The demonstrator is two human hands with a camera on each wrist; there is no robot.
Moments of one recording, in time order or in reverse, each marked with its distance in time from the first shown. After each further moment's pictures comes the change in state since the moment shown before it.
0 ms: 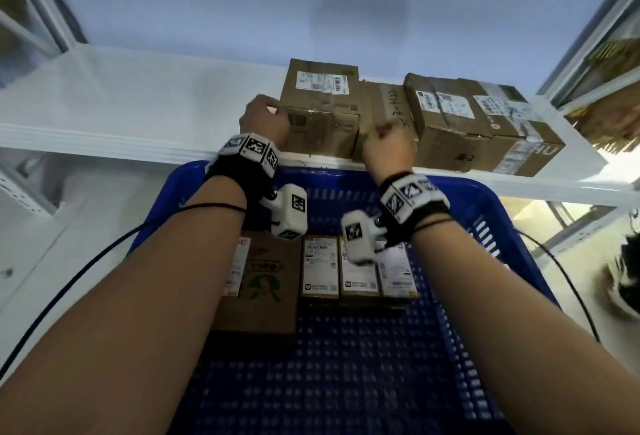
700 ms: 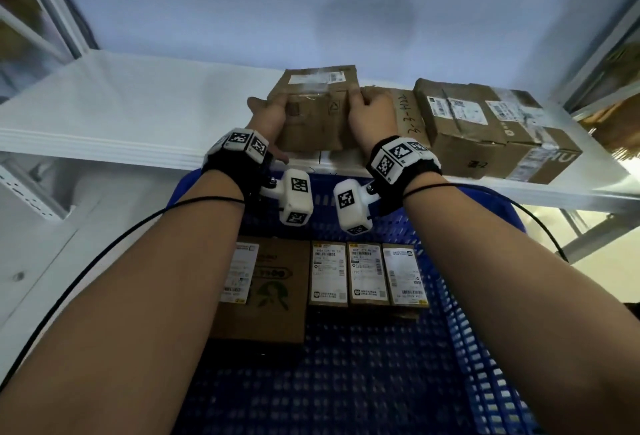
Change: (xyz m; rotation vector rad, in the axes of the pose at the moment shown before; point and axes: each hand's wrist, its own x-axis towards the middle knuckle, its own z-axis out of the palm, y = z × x) left_hand 0.020 0.004 -0.014 -0.442 -0.310 -0.263; right_hand 0.027 -0.060 0.024 0.186 -0.135 -0.087
